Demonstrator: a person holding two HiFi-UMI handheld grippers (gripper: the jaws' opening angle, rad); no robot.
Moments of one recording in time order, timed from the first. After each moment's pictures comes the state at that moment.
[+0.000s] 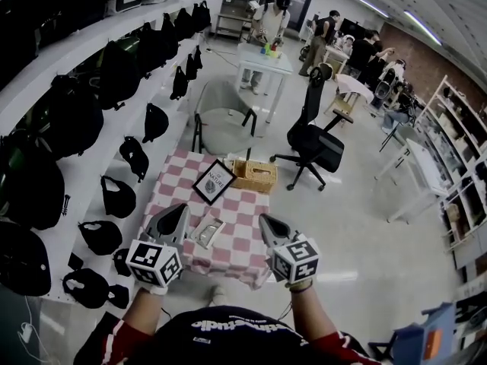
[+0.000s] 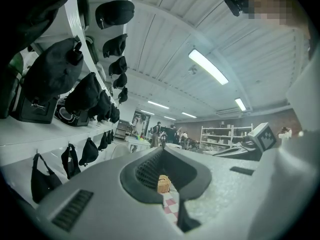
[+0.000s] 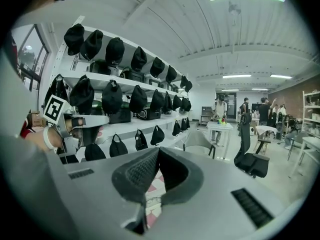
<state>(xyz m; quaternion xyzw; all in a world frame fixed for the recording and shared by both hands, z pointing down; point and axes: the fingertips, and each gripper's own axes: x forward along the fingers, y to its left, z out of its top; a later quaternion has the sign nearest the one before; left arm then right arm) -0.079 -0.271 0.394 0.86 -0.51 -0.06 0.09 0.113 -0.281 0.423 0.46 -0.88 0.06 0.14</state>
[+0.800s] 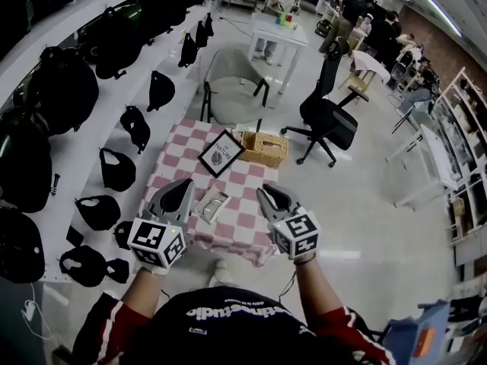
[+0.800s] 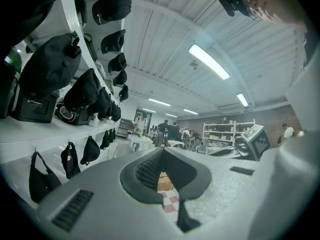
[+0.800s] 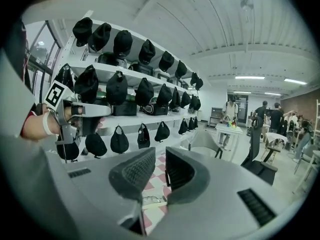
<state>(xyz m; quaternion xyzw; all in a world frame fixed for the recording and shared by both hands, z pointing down) -0.070 -0.286 0.411 0.85 -0.52 -0.04 0.08 0.101 -0.315 0.456 0.41 -0.90 0.02 0.17</state>
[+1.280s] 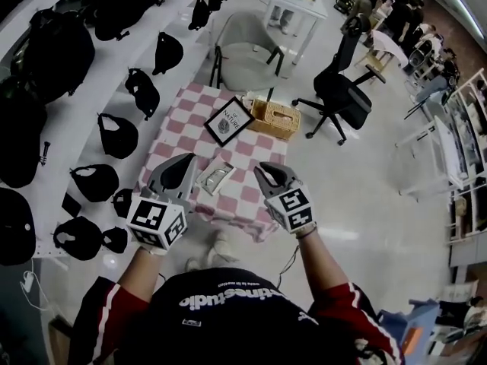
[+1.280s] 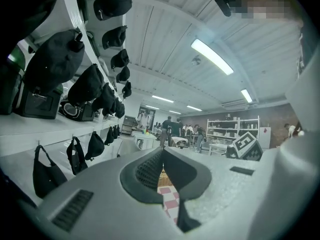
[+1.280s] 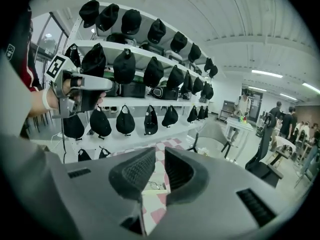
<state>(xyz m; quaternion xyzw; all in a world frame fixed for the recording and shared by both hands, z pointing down) -0.069 -0.290 0.436 0.84 -0.53 -0.02 0.09 0.089 -0.333 0.531 0.35 -0.90 0.02 0.25</state>
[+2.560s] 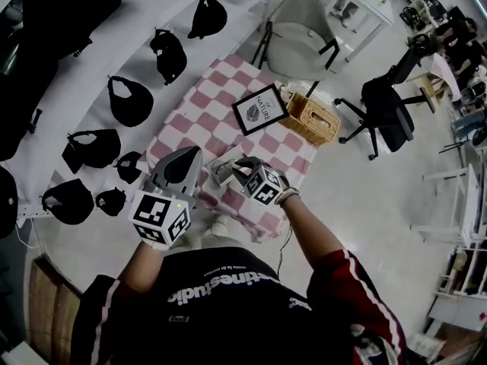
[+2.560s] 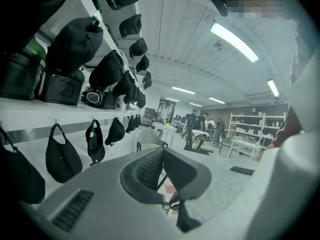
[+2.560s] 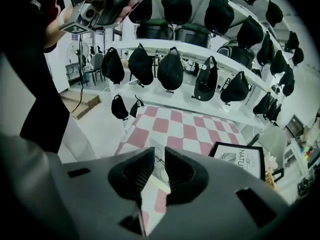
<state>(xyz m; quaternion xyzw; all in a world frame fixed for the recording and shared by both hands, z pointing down) -0.085 -0.331 0.505 0.76 -0.63 0.01 0.15 0.005 -0.369 0.767 0.00 -0.90 -0.07 0.44</state>
